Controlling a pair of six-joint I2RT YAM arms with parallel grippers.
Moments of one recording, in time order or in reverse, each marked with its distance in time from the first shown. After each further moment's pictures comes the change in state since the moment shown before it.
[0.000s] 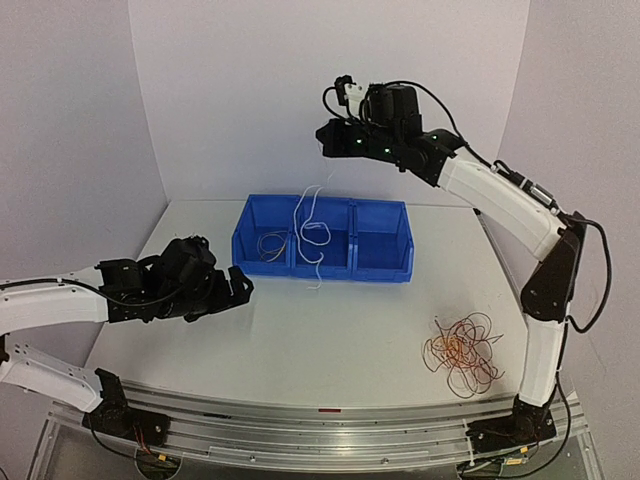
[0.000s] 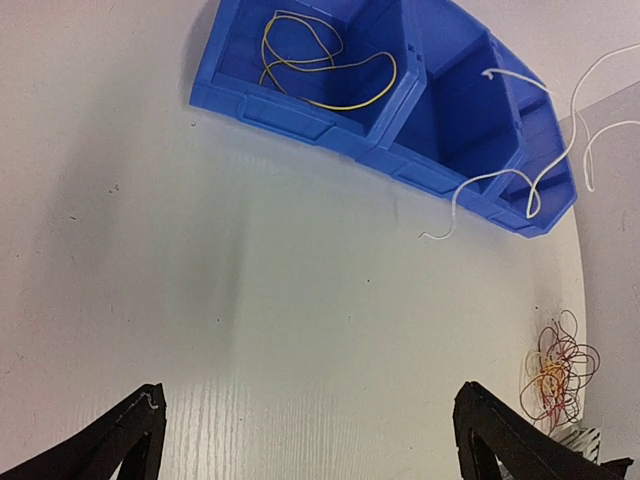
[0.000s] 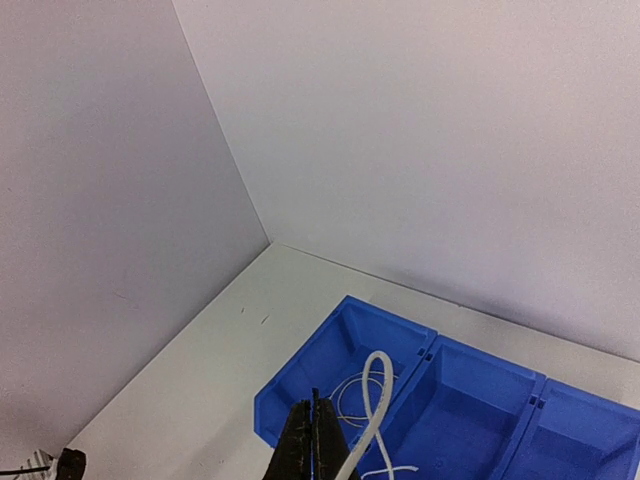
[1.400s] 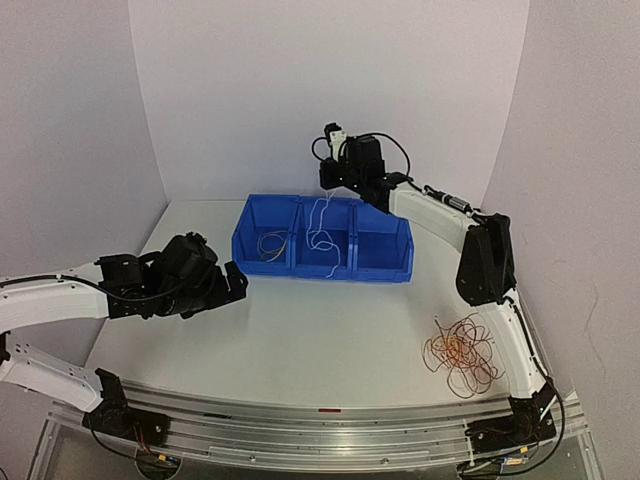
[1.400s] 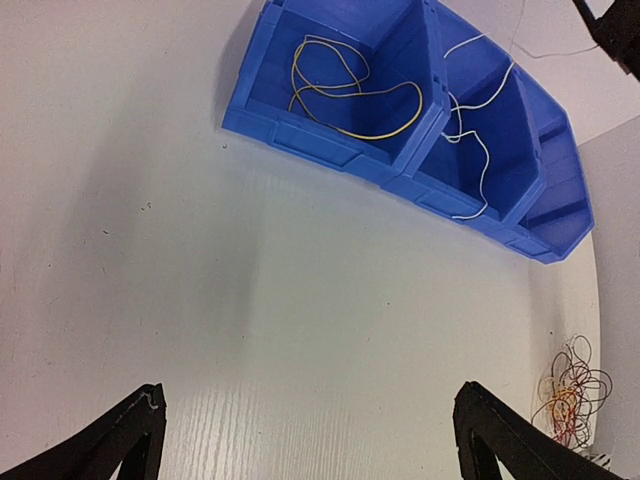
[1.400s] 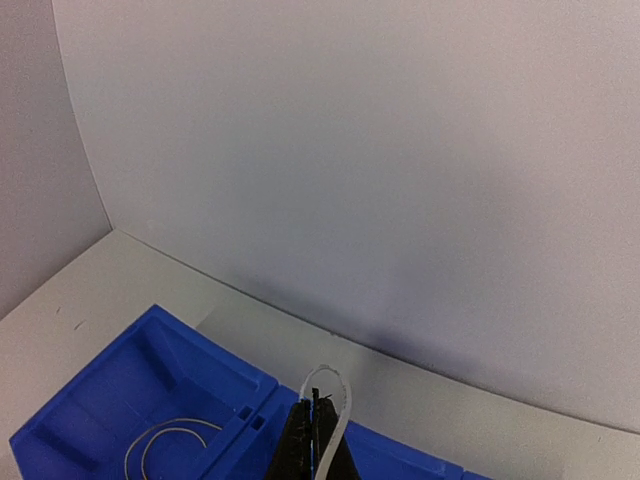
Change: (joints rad) left arm 0.000 0.013 0.035 -0.061 -0.076 -0.022; right arm -0.135 0.492 0.226 0.264 0.085 -0.239
